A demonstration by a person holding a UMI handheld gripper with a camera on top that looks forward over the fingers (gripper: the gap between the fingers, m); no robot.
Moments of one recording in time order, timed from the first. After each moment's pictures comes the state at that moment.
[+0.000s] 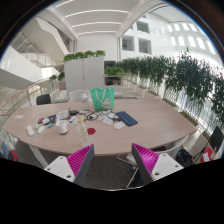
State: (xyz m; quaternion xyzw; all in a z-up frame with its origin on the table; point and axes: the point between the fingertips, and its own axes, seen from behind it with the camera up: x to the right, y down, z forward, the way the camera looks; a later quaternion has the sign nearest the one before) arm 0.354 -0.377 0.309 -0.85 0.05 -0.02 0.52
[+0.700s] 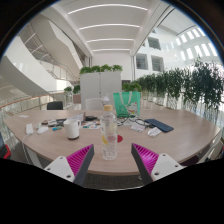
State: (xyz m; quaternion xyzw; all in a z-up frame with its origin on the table) arm 0.185 -0.205 0.130 -0.78 -0.01 0.03 0.62
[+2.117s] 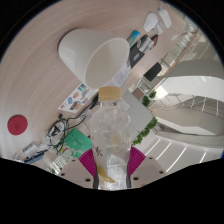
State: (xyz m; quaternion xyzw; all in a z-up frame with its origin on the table) arm 0.020 0.167 0.213 -0.26 -0.71 -0.59 0.28
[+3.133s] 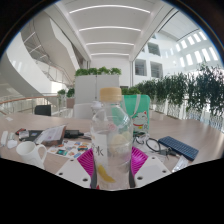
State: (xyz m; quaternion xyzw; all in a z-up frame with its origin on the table) arm 0.179 0.124 0.120 -0.76 -0.01 0.00 0.65
